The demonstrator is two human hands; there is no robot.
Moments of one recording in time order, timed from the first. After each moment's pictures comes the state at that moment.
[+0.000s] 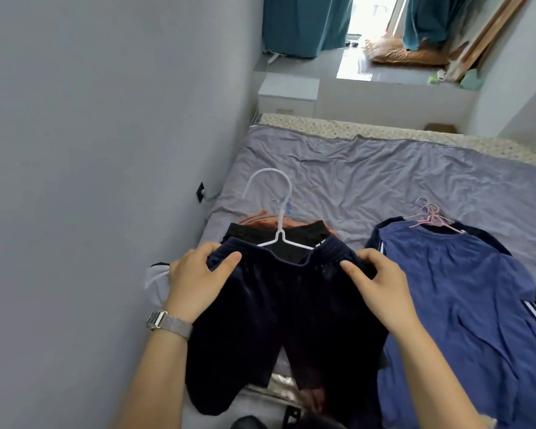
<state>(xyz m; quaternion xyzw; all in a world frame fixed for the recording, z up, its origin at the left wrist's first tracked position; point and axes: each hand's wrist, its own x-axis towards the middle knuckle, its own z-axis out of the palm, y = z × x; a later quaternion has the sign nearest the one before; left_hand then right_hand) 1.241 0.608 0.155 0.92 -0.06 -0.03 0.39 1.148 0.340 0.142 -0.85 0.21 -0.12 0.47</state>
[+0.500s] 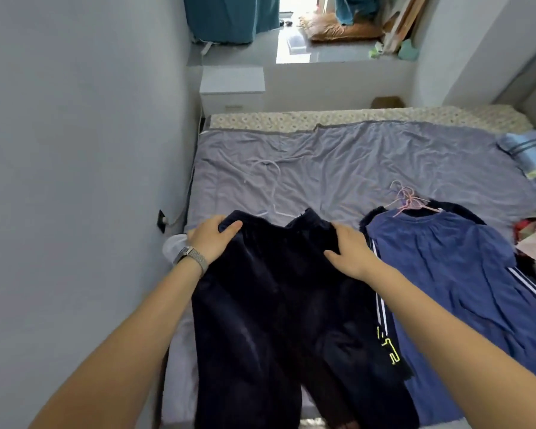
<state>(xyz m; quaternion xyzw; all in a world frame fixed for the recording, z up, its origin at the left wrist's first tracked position) 1.515 0.534 0.082 0.92 -0.16 -0.16 0.31 1.349 0.296 0.072 -0.94 0.24 0.08 0.22</state>
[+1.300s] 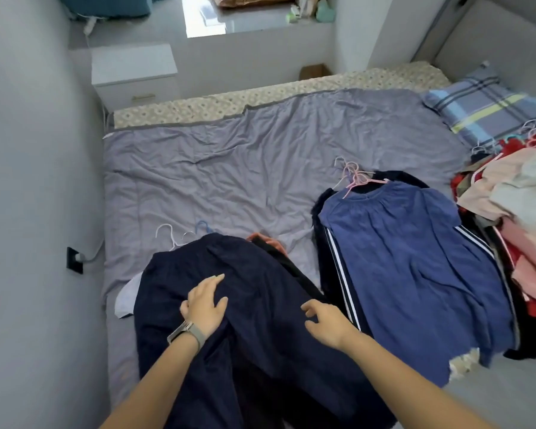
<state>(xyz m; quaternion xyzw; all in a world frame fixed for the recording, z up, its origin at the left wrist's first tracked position) 1.491 0.443 -0.090 0.91 -0.26 -0.26 0.20 1.287 0.269 -0.061 -0.81 0.38 0.23 0.38</state>
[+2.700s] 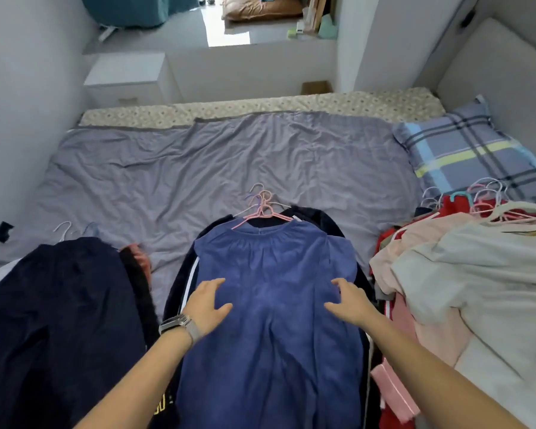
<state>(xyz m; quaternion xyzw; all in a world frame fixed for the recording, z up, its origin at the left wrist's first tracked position) 1.196 -0.020 -0.049 0.91 -0.20 -0.31 0.22 1.041 -0.305 -0.081 -0.86 0.33 0.22 0.33</state>
